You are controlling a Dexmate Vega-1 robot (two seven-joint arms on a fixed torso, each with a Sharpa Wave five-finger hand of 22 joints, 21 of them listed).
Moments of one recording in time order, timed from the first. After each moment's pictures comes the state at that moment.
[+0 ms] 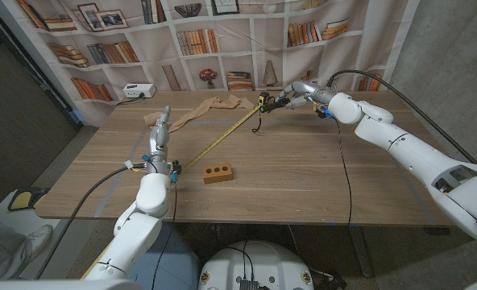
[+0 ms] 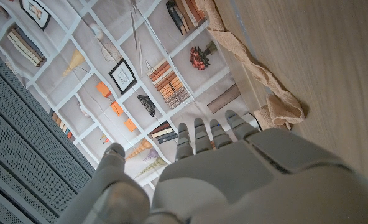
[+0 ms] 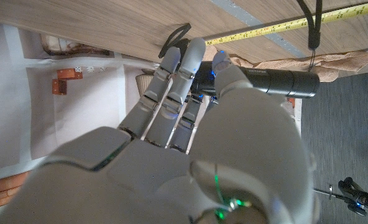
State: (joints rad) left arm 1.30 0.36 0.10 -1.86 -0.12 -0.12 0.45; left_hand 0.06 0.04 0.46 -0.09 0.18 0.12 -0.07 0.19 0.18 0.11 0.01 0.23 0.20 0.02 -0.01 0.19 0.17 0.07 0.04 0.19 0.17; right arm -0.40 -0.62 -0.66 -1.25 -0.42 0.22 0.11; right_hand 1.22 0.12 0.30 -0.18 0.23 0.84 -0.16 0.27 0.23 0.66 -0.13 0.50 0.39 1.06 -0.18 0.47 0.71 0.70 -0.07 0.67 0.22
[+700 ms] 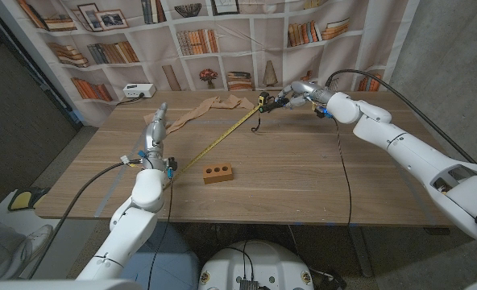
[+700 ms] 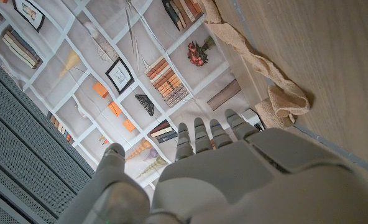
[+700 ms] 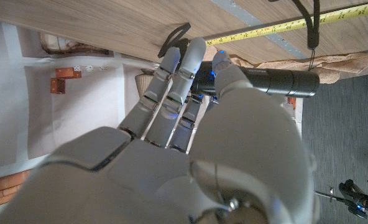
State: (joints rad) left arm 1.27 0.37 0.08 -1.83 -0.12 -0.11 0.43; left_hand 0.06 0.05 0.46 -0.09 0.18 0.12 -0.07 0.19 0.18 0.11 0.01 0.23 0.20 0.02 -0.01 0.19 0.17 0.07 0.04 0.19 0.17; right arm -0.39 -0.61 -0.66 -1.26 -0.43 0.20 0.12; right_hand 1.22 0.12 0.30 -0.18 0.23 0.84 -0.16 0.26 0.23 0.66 -0.13 0.50 0.39 1.07 -0.18 0.46 0.72 0.69 -0.07 0.68 0.22
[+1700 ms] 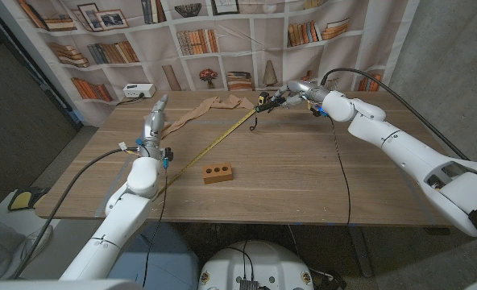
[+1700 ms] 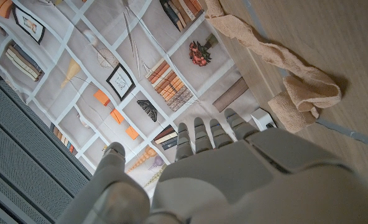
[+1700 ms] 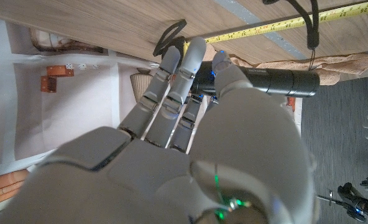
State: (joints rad) left arm 1.17 0.42 0.07 -1.76 -0.12 -0.09 0.36; left_hand 0.08 0.06 0.47 -0.09 0.18 0.12 -0.07 0.19 0.18 0.11 0.01 0.23 0.20 0.02 -0.01 0.19 0.17 0.07 0.04 0.19 0.17; right arm -0.37 -0.58 -0.68 -1.24 -0.45 0.18 0.12; right_hand 1.22 0.12 0.30 -0.18 0.23 0.84 -0.16 0.26 0.23 0.66 -0.13 0.50 0.39 1.08 -0.19 0.45 0.74 0.68 -0.06 0.71 0.21
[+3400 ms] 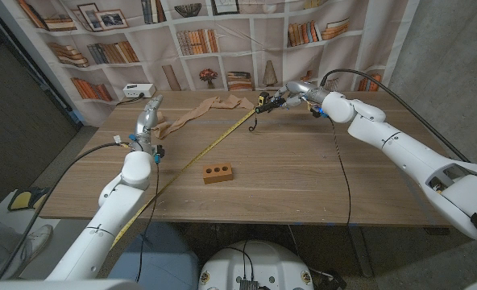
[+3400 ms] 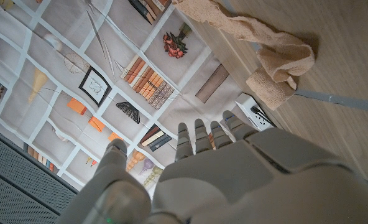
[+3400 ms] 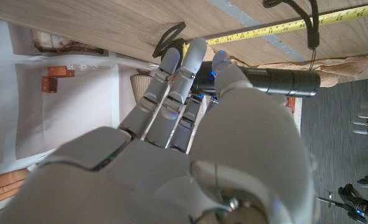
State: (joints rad) left arm 1.12 0.44 0.05 -1.71 -0.04 0.02 0.36; left_hand 0.10 0.07 0.49 -0.11 0.18 0.12 -0.06 0.19 0.18 0.09 0.01 0.22 0.20 -0.01 -0.02 0.18 0.17 0.05 0.00 0.19 0.17; right arm -0.39 -0.60 -0.68 -1.28 -0.45 0.16 0.12; right_hand 1.22 0.12 0.31 -0.19 0.23 0.85 -0.16 0.25 0.23 0.66 -0.13 0.50 0.39 1.09 -0.19 0.42 0.76 0.66 -0.06 0.75 0.20
